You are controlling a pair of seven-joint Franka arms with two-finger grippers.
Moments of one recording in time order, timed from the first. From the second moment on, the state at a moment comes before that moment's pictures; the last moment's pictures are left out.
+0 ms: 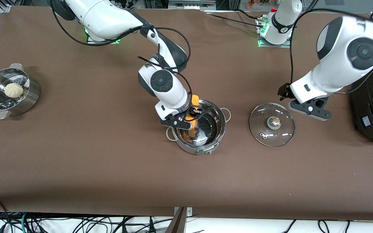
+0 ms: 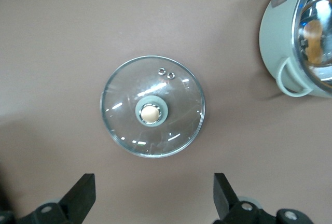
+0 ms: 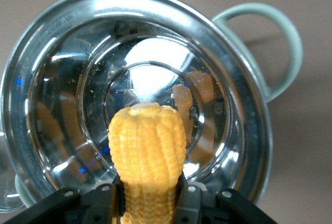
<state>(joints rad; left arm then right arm) 0.08 0.13 -0.29 -1.71 0.06 1.74 0.09 0.48 0.84 0.35 -1.22 -0.08 2.20 0.97</state>
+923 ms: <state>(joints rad) 0.15 0.03 -0.24 -1.64 0.01 1.68 -0.03 0.43 0.74 0.33 -1.16 -0.13 1.98 0.90</state>
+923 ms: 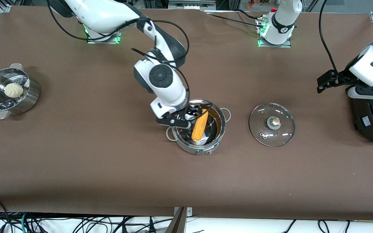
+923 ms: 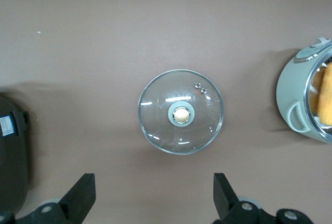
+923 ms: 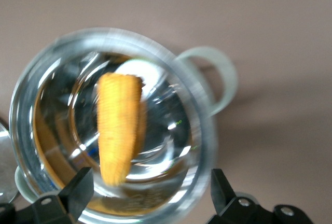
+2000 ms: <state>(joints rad) -0.02 0.03 -0.04 -1.64 0.01 1.67 -0.03 -0.07 0.22 0.21 -1.39 -0.07 1.55 0.50</state>
